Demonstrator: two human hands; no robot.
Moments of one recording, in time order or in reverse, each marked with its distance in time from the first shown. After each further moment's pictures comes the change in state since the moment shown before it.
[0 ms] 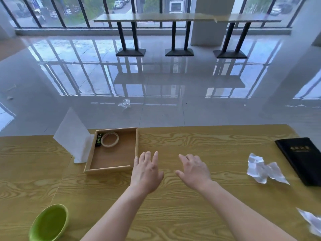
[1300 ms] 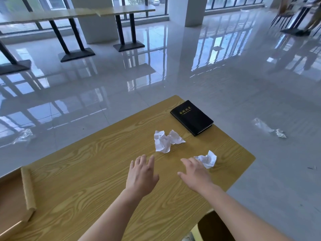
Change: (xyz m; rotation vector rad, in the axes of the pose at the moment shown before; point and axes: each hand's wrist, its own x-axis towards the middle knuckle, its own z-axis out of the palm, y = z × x) left_hand 0.003 0.267 0.067 0.040 -0.127 0.587; right_hand -0.191 0.241 -0.006 0.238 0.092 0.630
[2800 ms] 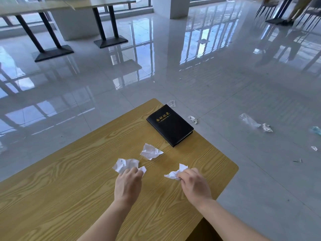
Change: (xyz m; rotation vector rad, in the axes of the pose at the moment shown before) left_hand 0.091 0.059 0.039 0.070 0.058 0.032; right_hand 0.047 0.117 0.000 0.071 0.286 -0.120
